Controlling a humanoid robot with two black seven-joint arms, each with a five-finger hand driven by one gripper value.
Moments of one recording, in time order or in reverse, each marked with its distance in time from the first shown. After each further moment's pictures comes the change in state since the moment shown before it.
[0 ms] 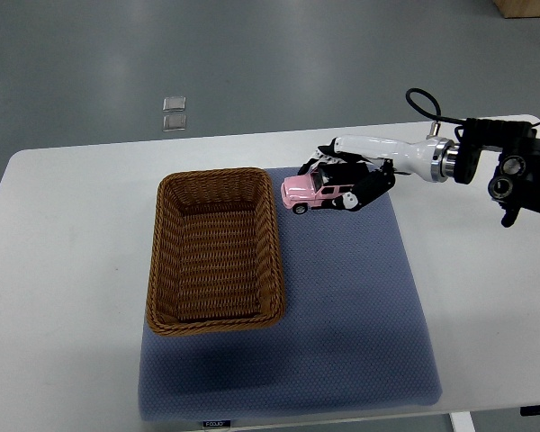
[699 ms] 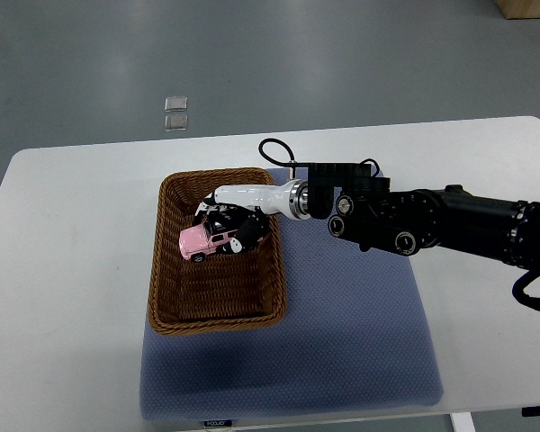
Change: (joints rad) left arm 0.000 0.000 0.001 -0.006 0.000 0.000 0.000; right arm 0.051 0.579 -0.178 -0.459 -0.008 -0.052 0.000
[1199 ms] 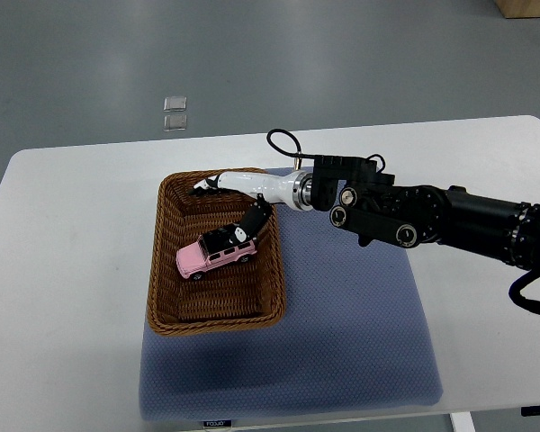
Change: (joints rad) left arm 0.000 0.000 -0.001 0.004 0.000 0.000 0.000; right arm -0.007 -0.031 0.156 -0.017 0.043 -0.002 -0.001
